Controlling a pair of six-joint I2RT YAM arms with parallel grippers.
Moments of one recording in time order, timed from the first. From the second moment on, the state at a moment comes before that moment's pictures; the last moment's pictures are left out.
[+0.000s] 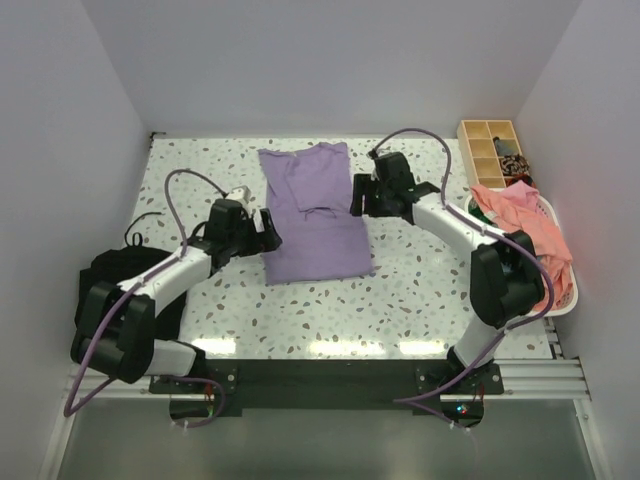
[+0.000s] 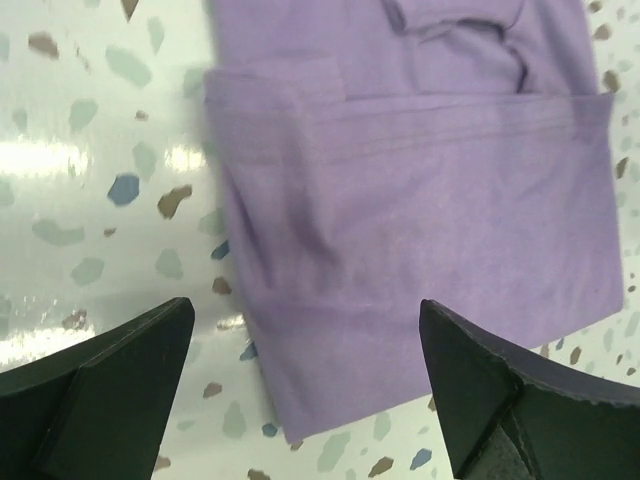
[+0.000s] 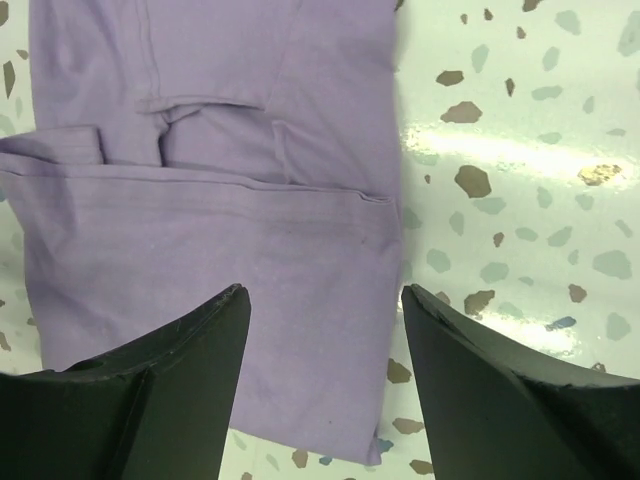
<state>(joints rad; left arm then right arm) -0.32 1.36 0.72 -0.07 0.09 -0.49 0.44 1.75 1.29 -0.35 -0.01 0.37</state>
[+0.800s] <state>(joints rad) -0.31 1.18 0.31 0.20 0.26 -0.65 0.27 1.72 0.97 -0.38 -0.41 0.37</state>
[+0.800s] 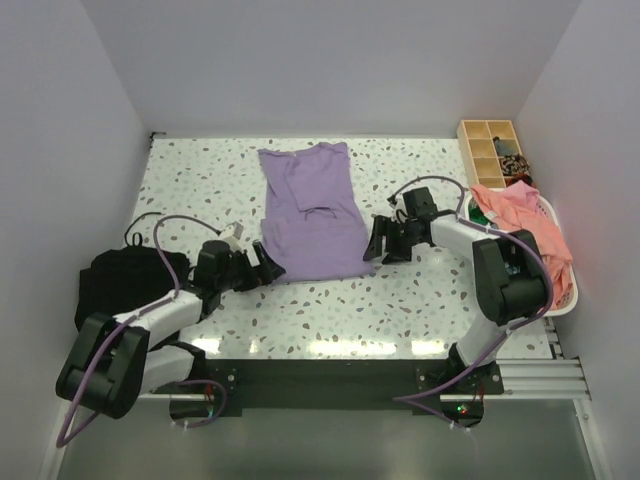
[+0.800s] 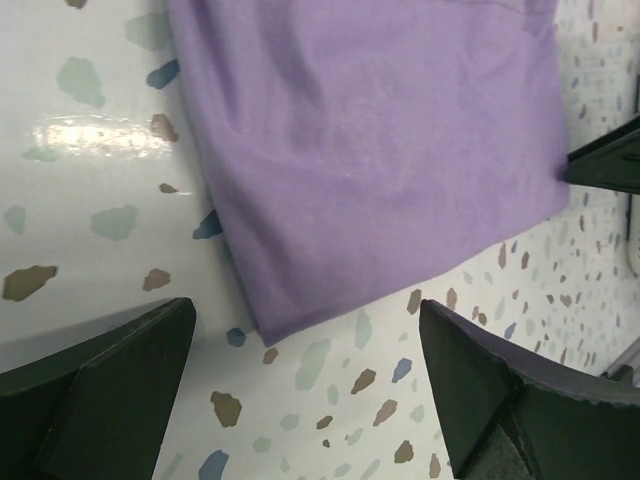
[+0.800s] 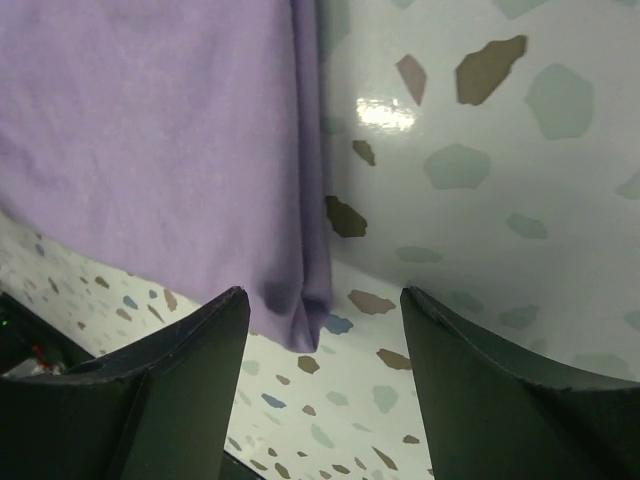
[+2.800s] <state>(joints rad) -0.58 1.07 0.62 -0.32 0.15 -0.72 0.51 1.23 0.91 -0.53 -0.27 0.52</state>
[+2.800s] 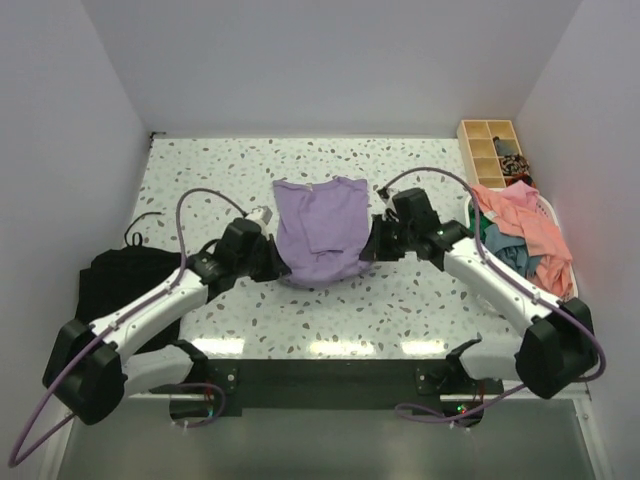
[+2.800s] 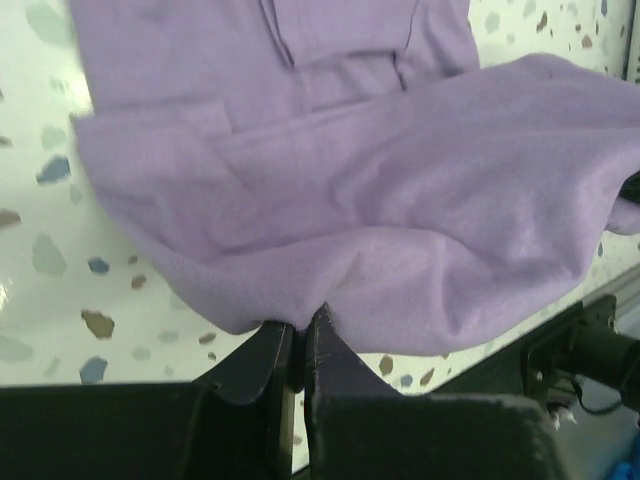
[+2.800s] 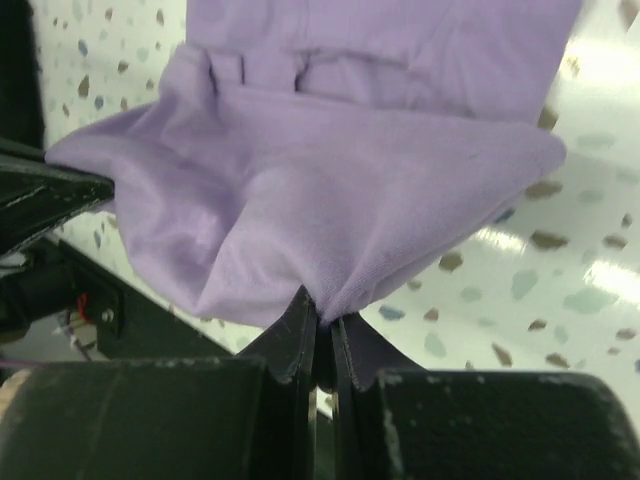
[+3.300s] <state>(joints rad) -0.33 1.70 1.17 -0.24 0.11 -0.49 0.32 1.89 1.48 -0.49 -0.28 0.41</state>
